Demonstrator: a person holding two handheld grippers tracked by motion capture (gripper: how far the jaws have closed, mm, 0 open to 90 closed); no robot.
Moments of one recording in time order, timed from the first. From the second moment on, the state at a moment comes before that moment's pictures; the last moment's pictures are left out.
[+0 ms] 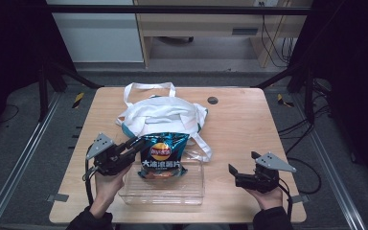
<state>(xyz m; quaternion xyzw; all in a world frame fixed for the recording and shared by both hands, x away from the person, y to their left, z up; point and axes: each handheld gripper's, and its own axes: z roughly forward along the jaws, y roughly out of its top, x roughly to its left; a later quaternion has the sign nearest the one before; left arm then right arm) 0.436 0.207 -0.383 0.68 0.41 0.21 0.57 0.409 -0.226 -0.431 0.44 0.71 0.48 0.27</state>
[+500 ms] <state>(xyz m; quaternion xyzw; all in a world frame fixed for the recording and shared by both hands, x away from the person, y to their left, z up) 0.432 0.199 -0.380 0.67 0.43 0.21 0.57 0.410 -0.226 -0.431 0.44 0.71 0.47 0.26</state>
